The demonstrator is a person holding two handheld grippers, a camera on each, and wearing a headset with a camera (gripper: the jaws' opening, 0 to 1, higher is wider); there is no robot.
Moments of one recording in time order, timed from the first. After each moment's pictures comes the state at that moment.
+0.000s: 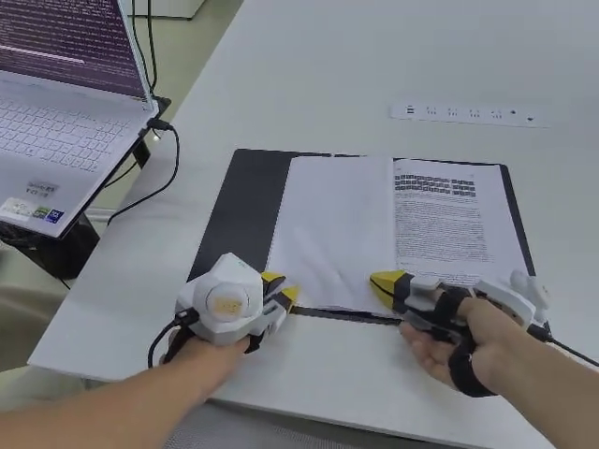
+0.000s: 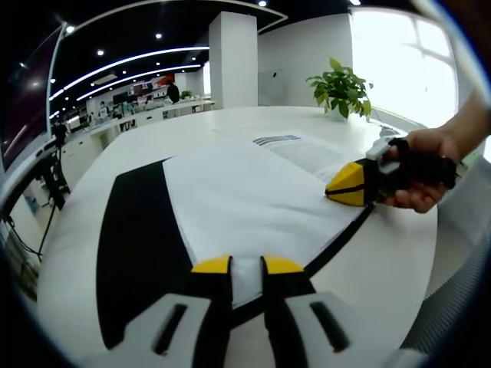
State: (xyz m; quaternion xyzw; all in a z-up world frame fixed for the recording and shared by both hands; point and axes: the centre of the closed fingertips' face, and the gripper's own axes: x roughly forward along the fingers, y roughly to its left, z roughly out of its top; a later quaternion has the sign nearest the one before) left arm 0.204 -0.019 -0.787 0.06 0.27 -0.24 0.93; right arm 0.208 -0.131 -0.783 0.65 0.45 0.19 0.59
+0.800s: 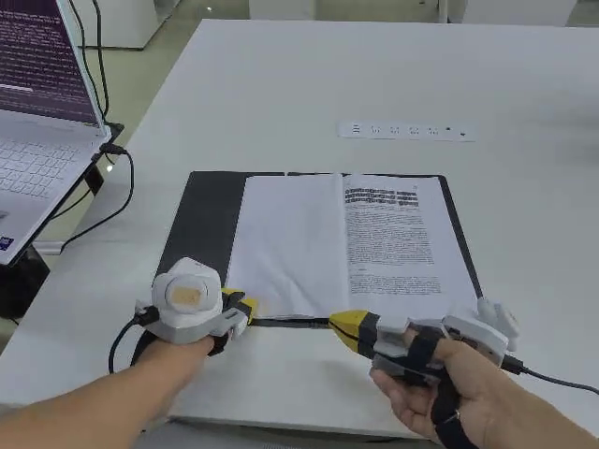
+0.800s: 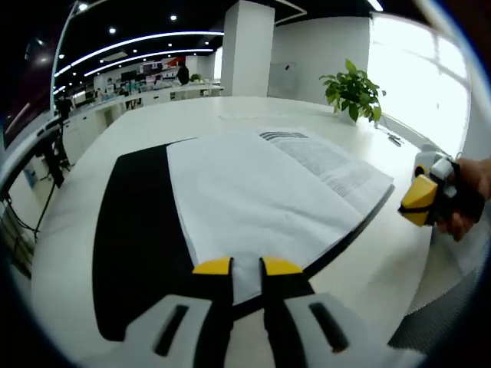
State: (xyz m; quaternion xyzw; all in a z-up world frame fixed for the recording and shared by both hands) left arm 0.200 -0.017 -0.786 0.00 0.34 -0.22 0.92; right arm 0.140 -0.140 -0.730 0.63 0.44 0.26 0.59
